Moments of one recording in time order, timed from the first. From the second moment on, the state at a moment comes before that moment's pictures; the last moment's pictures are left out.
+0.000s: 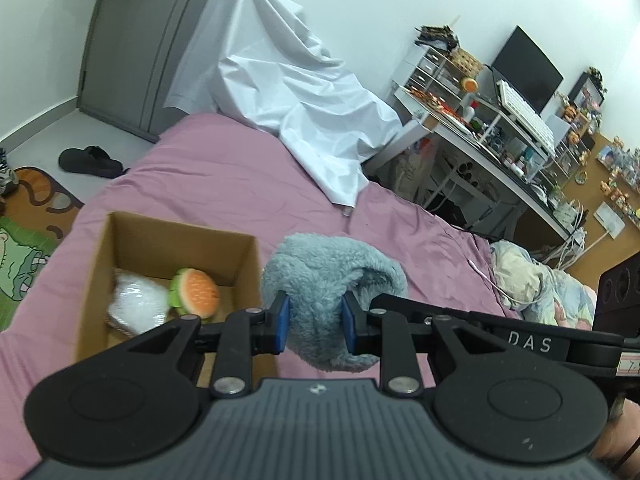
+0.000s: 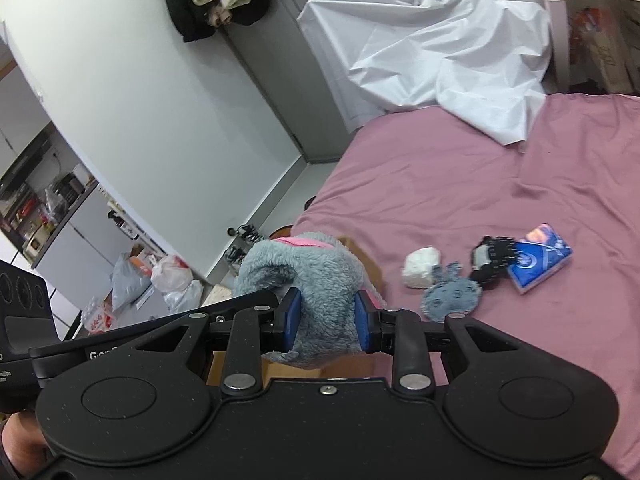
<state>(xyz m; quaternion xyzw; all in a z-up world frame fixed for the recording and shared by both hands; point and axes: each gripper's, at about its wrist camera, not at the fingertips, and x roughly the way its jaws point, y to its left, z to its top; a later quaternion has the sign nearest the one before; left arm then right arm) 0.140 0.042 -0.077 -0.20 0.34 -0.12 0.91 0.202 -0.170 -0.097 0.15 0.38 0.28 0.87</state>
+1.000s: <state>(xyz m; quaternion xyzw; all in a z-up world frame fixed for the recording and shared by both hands) 0.144 0.123 -0.132 -0.25 0.37 -0.07 0.89 0.215 -0.071 -0.124 0.05 0.42 0.30 0.86</state>
